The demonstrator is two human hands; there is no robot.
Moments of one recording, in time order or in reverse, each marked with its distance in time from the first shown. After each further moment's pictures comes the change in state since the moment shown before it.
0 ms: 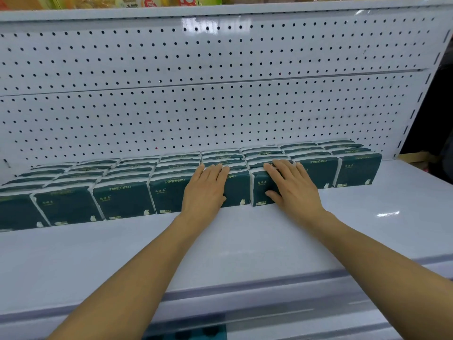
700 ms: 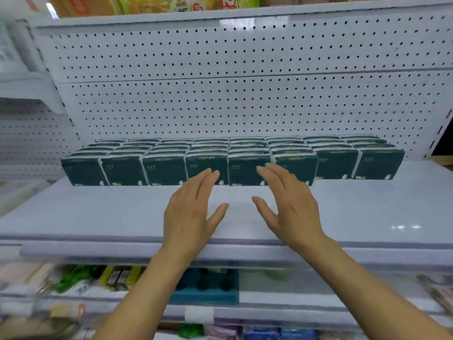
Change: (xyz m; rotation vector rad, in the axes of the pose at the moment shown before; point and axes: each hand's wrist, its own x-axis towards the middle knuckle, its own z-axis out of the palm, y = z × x) left_hand -0.144 0.014 -0.085 -0.257 0.293 -0.272; right_hand -0.064 -0.102 -0.097 0.371 0.176 -0.035
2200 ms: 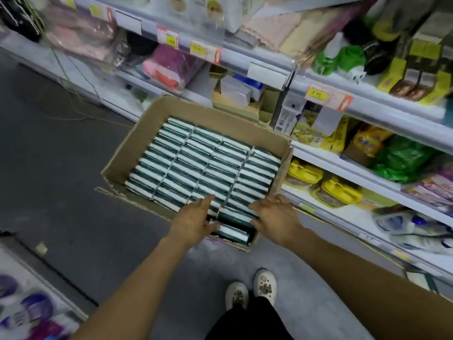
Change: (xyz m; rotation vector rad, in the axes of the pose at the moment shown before) left_hand -0.587 -0.400 -0.208 -0.032 -1.196 -0.886; right_hand -0.326 -0.558 0.277 0.162 -1.377 -0.408
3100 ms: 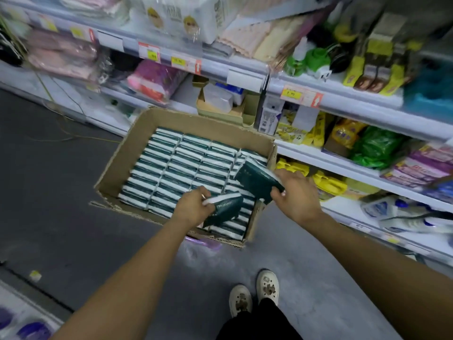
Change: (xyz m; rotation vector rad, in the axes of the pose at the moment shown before) left_hand 0.018 0.018 -0.025 -0.305 0.100 -0.054; right_hand -0.029 0.035 -0.030 0.273 0.404 0.378
